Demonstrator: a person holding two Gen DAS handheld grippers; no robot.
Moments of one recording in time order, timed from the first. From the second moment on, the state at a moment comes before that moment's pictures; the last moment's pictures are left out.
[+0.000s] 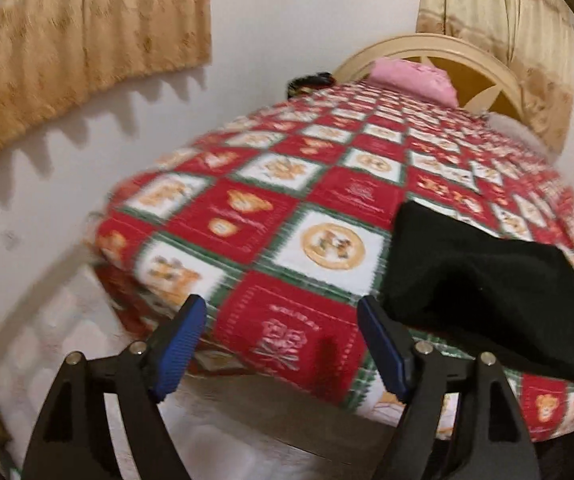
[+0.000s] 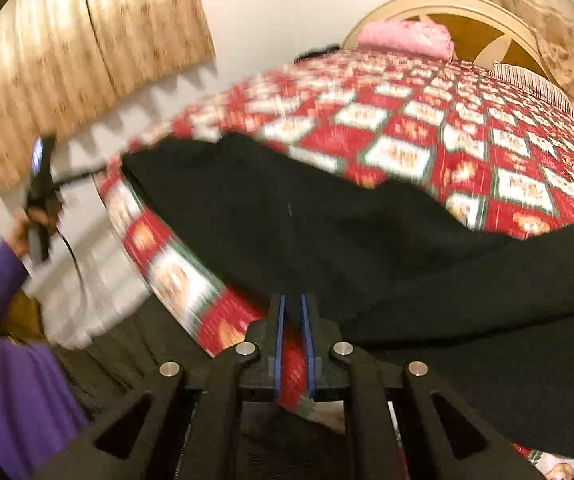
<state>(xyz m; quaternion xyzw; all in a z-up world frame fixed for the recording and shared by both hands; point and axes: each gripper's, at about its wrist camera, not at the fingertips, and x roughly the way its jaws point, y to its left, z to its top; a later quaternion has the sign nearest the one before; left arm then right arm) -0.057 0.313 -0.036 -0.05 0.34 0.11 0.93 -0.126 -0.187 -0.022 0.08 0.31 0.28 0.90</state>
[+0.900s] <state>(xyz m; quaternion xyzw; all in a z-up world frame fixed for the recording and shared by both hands) -0.012 0.299 -0.037 -0.34 0.31 -0.06 0.89 -0.055 -0.098 -0.065 0.16 0.31 0.35 0.87</state>
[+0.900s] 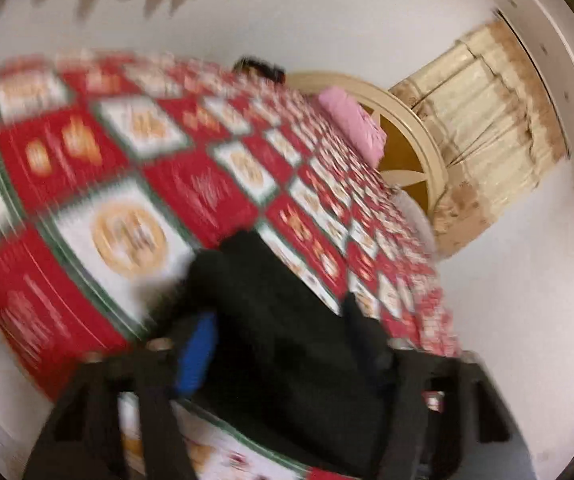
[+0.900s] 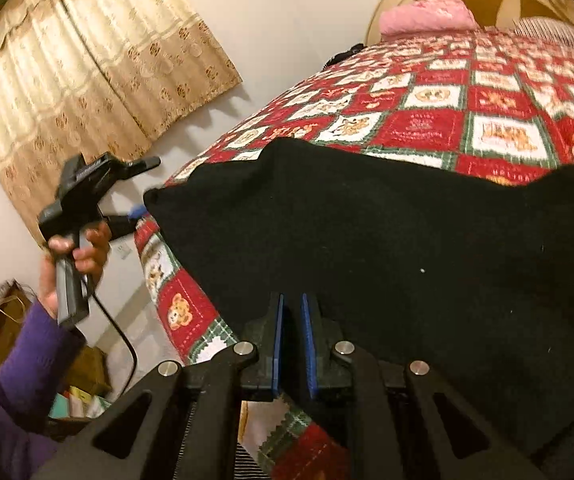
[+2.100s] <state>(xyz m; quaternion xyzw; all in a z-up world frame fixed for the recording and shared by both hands) -0.028 0.242 -0.036 -0.09 0.34 0.06 0.94 0.042 -0.099 0.002 0.19 0.31 0.38 0.85</state>
